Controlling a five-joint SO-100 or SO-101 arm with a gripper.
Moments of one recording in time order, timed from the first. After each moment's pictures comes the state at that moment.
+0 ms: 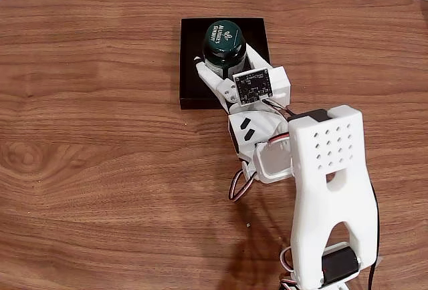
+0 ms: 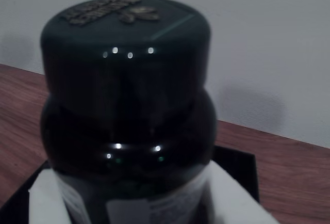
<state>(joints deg) -13.1 45.8 121.8 -84.3 189.4</state>
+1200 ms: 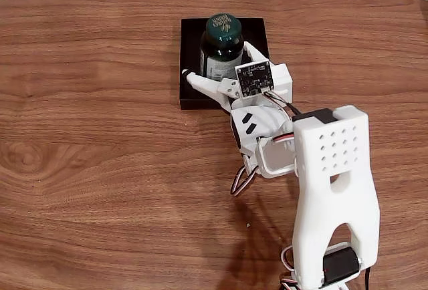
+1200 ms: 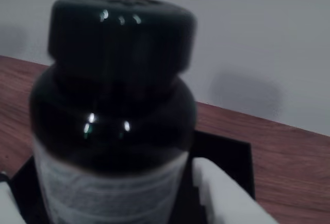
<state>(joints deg) -12.2 48.3 121.6 -76.0 189.1</state>
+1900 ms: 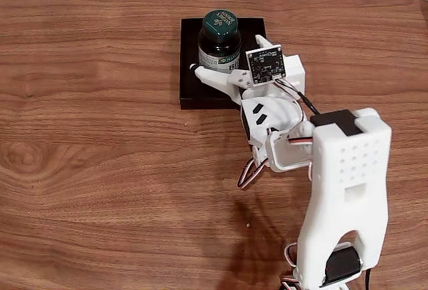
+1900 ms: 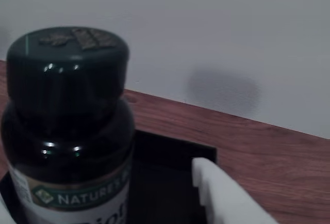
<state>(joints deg) -9.2 59.7 128.2 -70.6 189.6</state>
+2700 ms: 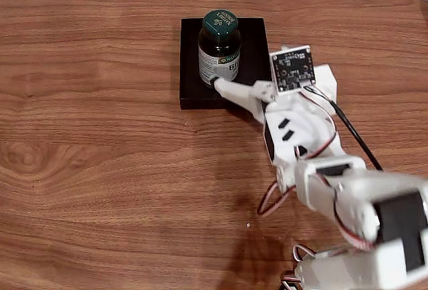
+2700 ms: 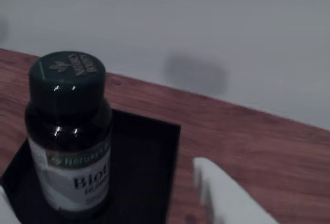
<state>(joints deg) -6.9 102.6 157.1 -49.1 191.5</state>
